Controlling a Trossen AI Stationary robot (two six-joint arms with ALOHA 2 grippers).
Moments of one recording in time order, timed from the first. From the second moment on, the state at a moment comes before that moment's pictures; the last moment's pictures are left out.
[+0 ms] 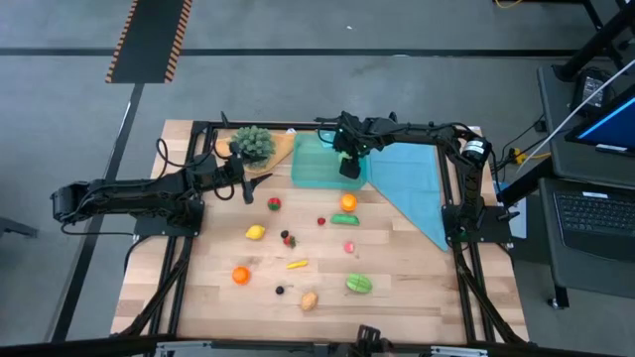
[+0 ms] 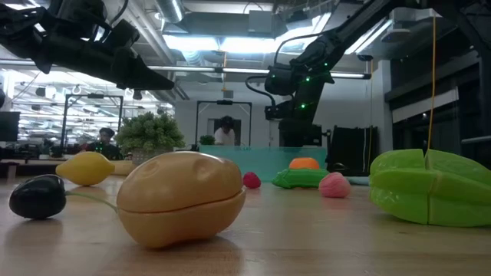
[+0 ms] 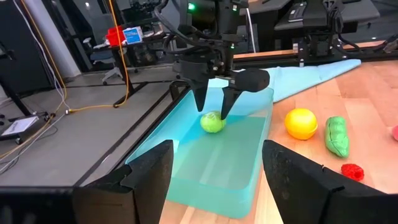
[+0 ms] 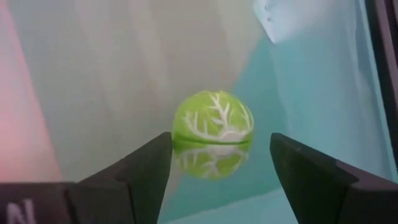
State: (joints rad) left arm 0.38 0.75 0.21 0.38 -0.05 0.20; right arm -0.52 1.96 1.37 -0.60 0.04 -0.26
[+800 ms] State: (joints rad) left arm 0.38 0.69 0.21 0.38 -0.05 0.22; right arm -0.50 1.89 1.39 -0.61 0.03 -0.22
